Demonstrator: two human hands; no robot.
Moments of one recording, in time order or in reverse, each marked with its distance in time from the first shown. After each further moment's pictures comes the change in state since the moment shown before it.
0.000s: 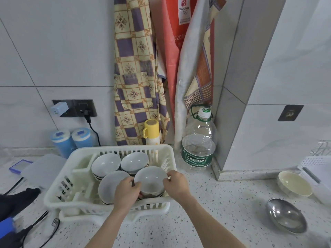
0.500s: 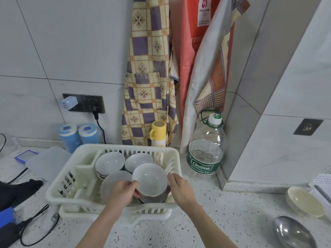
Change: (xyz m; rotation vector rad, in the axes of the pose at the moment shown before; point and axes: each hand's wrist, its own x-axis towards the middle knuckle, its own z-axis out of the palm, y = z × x) left_hand 0.005 -0.006 -0.025 -0.284 -0.089 -0.189; right_hand -0.003 -0.001 -0.003 0.127 -0.022 -0.080
